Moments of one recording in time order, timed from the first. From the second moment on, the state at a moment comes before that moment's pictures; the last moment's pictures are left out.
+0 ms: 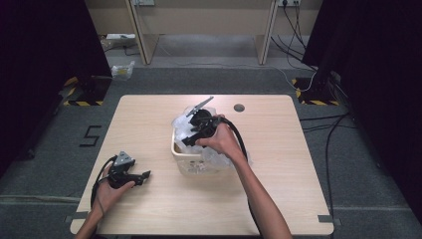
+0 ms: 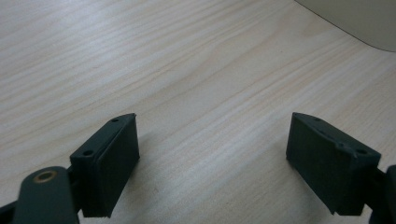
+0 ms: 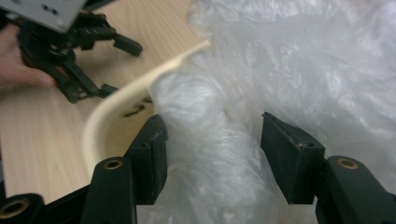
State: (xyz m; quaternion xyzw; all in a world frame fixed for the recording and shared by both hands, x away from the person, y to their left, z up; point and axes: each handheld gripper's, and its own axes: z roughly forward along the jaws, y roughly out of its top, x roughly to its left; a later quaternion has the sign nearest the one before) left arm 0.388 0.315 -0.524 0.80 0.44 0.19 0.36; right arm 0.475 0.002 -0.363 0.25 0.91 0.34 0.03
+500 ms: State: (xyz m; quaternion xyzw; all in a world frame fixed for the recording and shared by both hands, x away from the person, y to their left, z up) left arm 0.388 0.315 -0.524 0.80 0.44 0.18 0.36; right arm 0.482 -0.040 -0.328 0.31 0.85 0.41 0.09
